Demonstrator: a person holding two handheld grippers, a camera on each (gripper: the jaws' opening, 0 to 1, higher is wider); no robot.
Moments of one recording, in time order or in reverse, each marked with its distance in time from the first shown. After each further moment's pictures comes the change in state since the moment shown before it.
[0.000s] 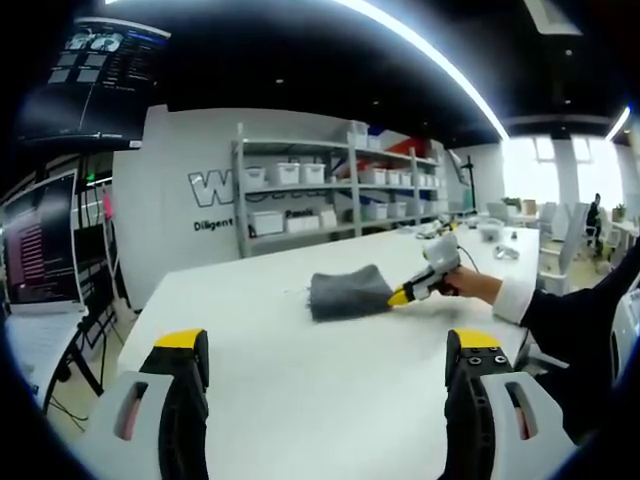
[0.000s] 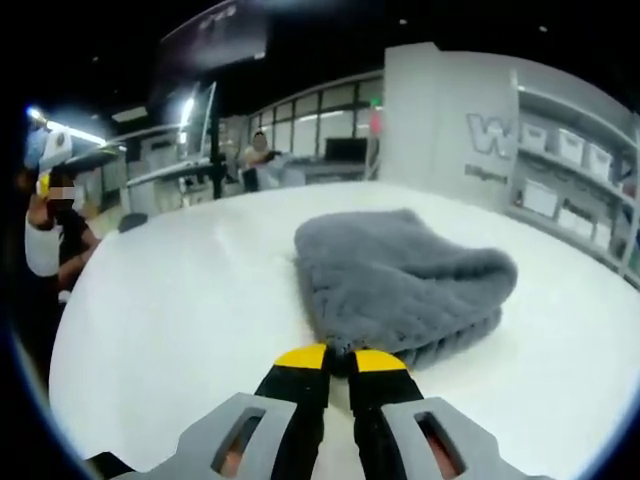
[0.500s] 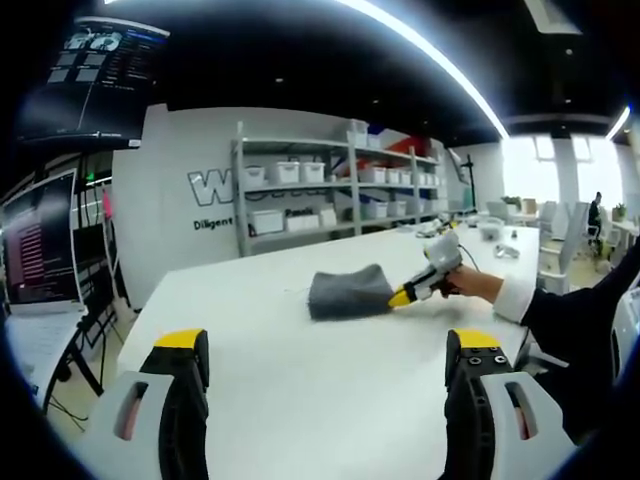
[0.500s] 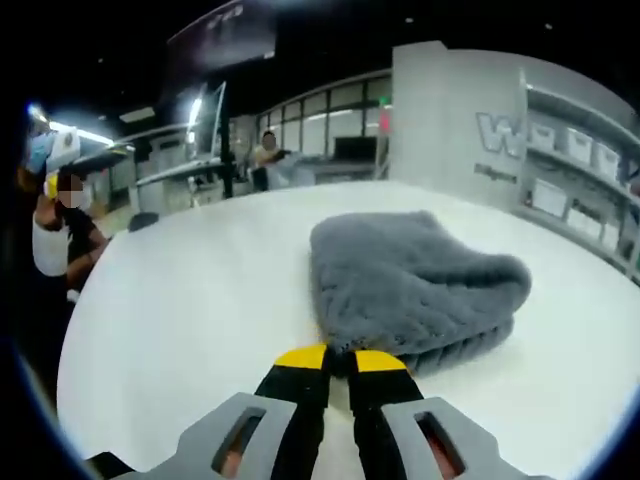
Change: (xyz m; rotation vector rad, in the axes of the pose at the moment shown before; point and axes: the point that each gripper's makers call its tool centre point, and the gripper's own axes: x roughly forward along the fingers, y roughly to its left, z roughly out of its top) left arm 0.001 -0.001 -0.001 0.001 0.005 -0.001; right arm -0.002 0.017 0.000 -0.003 0.008 0.045
